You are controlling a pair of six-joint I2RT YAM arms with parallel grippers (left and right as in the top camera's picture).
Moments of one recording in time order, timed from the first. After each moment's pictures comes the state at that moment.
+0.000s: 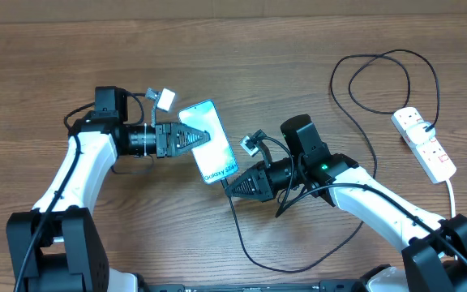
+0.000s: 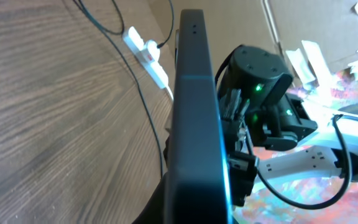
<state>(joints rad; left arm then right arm) 0.03 1.64 1.06 -0.75 1.40 0.22 0.51 1.53 0.80 -0.16 -1.09 0.28</state>
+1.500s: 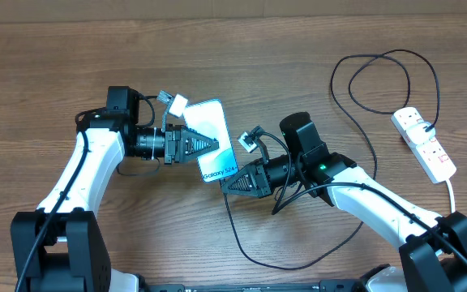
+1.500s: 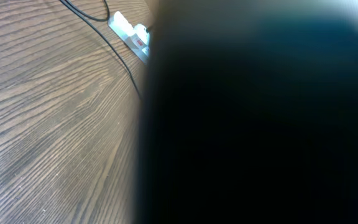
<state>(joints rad) -0.03 1.64 1.10 -0.90 1.39 0.40 0.52 1.54 0.80 -0.03 -1.12 0.41</state>
